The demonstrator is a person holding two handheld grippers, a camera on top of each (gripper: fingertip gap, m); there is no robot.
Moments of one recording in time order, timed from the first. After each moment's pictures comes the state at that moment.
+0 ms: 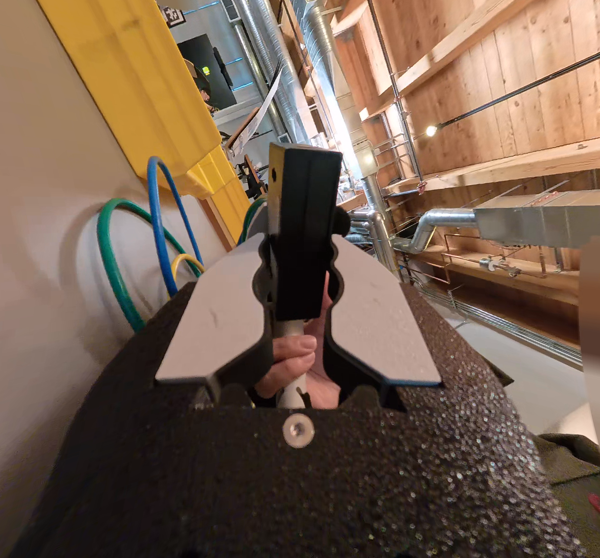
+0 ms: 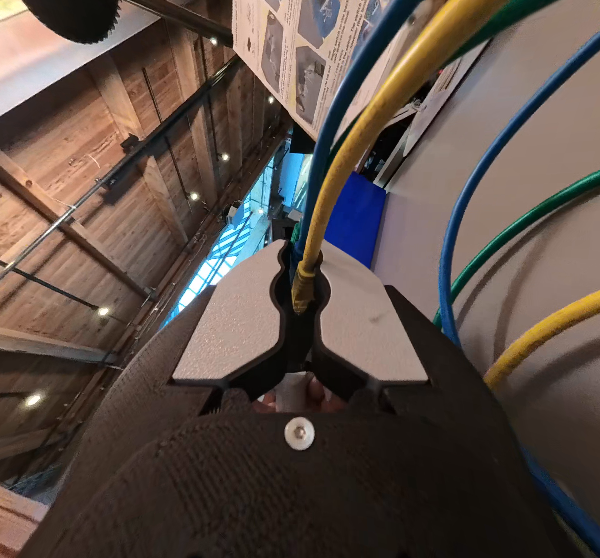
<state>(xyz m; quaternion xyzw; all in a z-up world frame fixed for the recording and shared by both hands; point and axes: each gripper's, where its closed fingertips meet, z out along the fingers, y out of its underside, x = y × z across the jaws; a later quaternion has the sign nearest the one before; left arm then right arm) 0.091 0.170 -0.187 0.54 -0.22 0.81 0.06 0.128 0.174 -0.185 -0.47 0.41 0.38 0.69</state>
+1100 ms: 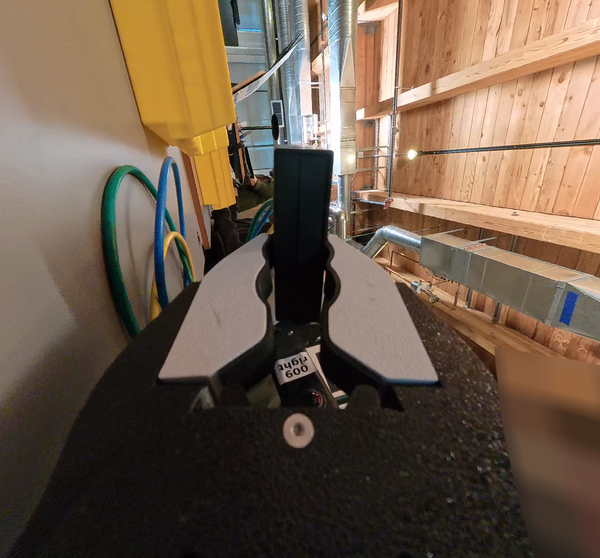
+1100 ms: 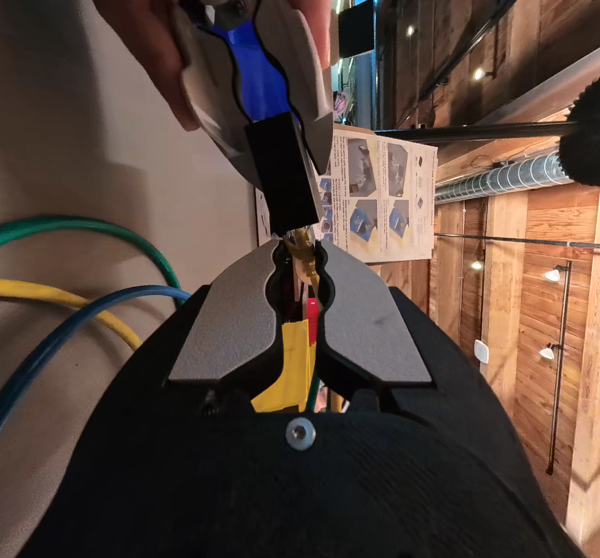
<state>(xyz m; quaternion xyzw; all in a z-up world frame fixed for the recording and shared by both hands) 0.074 0.212 -0.190 0.56 -0.16 0.78 0.21 0.087 0.188 -0.191 -0.59 -0.40 -0.56 0.43</state>
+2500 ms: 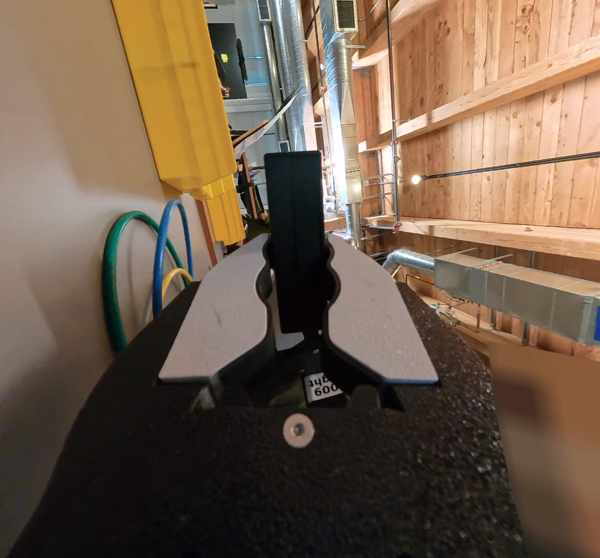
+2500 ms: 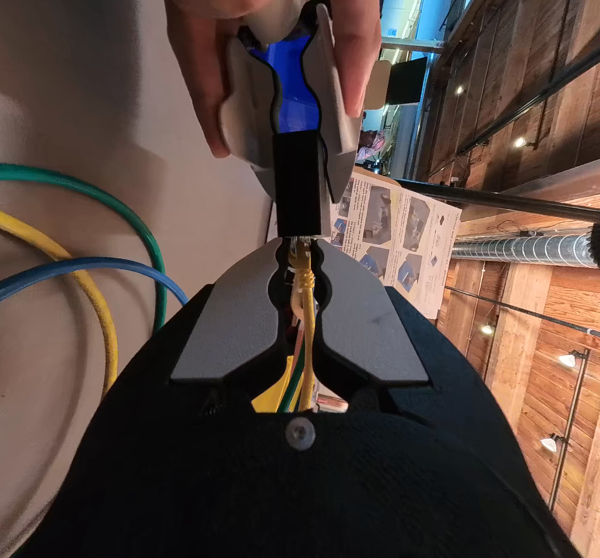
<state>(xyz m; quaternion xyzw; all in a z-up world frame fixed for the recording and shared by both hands) 0.069 0.246 -0.181 0.57 -0.14 0.80 0.16 0.068 0.220 -0.186 -0.58 -0.50 -0.52 0.37</state>
